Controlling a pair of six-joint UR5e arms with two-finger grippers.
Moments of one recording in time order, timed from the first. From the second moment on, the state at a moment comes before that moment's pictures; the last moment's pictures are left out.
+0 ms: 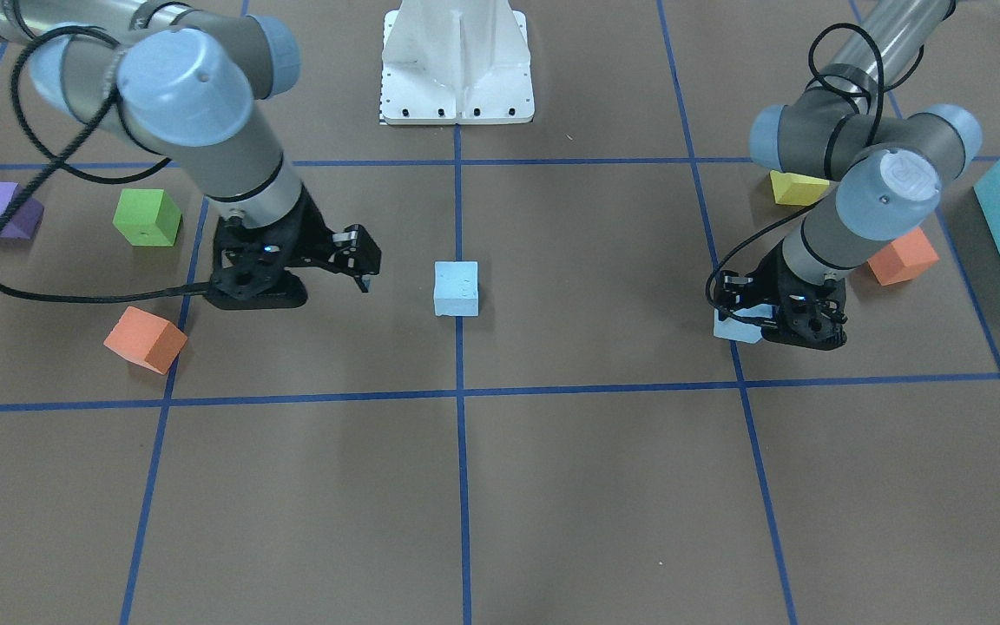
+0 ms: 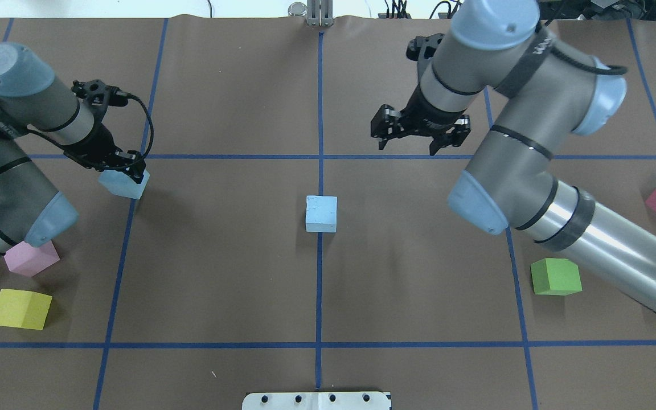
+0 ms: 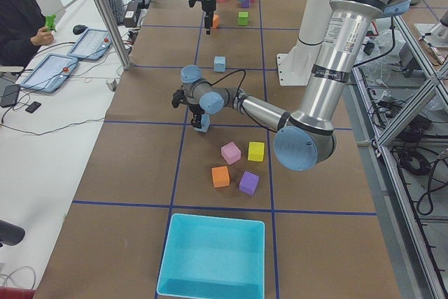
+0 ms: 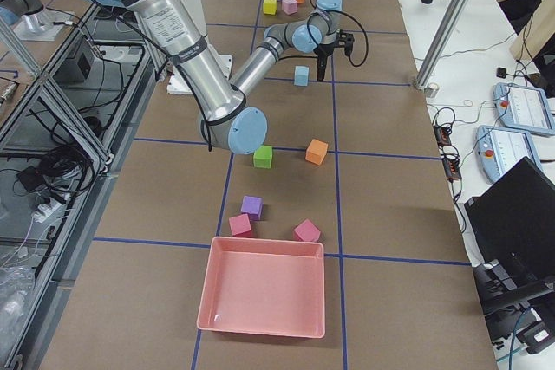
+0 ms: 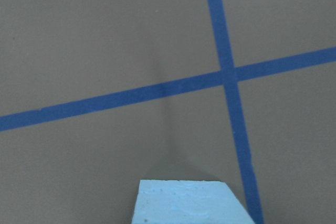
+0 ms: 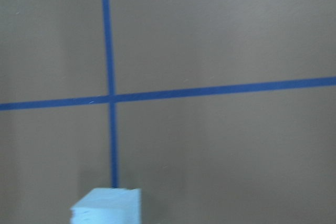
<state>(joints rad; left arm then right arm) -0.88 -1.97 -1.63 -1.70 -2.20 -0.70 0.84 -0.96 1.74 -1.61 2.17 1.03</state>
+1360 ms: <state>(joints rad) -0.62 -2.48 -1.52 -1.43 -2.08 -1.22 1.33 -1.20 1.50 -1.64 2.28 0.11</state>
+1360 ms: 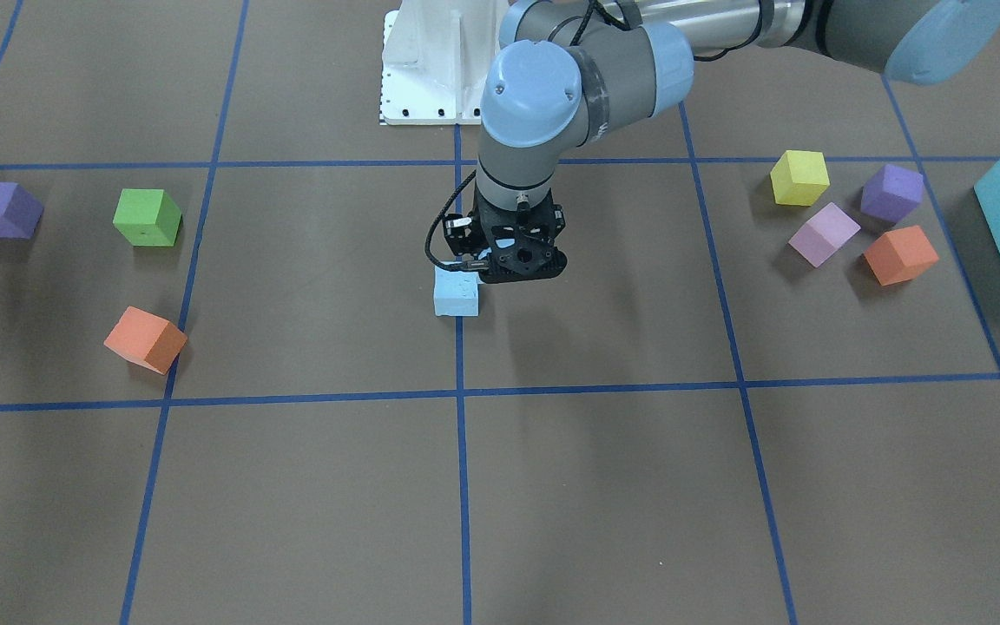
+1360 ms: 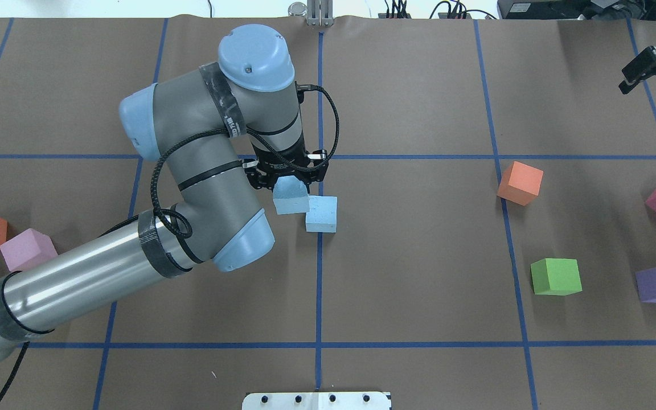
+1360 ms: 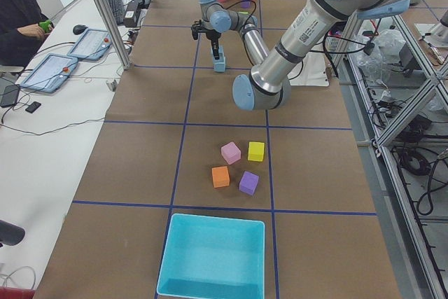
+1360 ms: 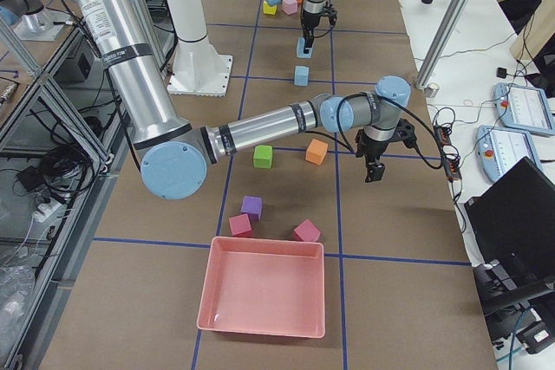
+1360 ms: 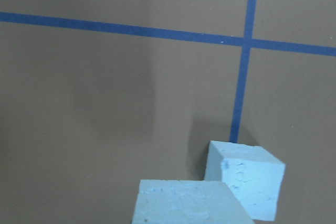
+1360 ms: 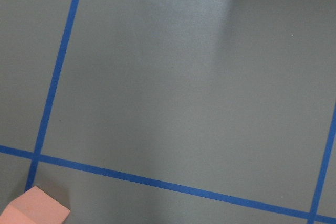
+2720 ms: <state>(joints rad) -0.55 -2.55 -1.38 -1.50 -2.01 -1.24 1.33 -1.20 1.49 -1.64 2.28 0.11</state>
